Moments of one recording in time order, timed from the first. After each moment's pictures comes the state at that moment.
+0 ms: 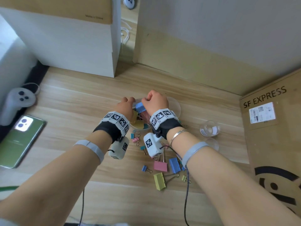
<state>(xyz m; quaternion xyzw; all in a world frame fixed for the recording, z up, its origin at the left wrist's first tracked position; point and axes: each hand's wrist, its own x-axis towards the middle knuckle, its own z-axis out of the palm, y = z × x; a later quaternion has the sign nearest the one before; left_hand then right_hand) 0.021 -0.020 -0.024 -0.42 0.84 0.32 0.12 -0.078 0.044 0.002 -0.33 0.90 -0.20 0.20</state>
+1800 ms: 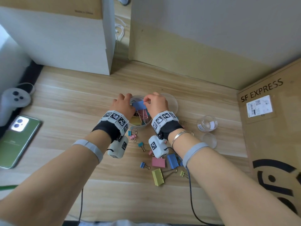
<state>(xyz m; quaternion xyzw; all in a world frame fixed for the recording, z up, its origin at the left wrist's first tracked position) 0.019 -0.010 -0.031 -0.46 0.83 0.32 0.08 -0.086 0.067 -0.010 -0.39 0.87 -0.21 0.20</state>
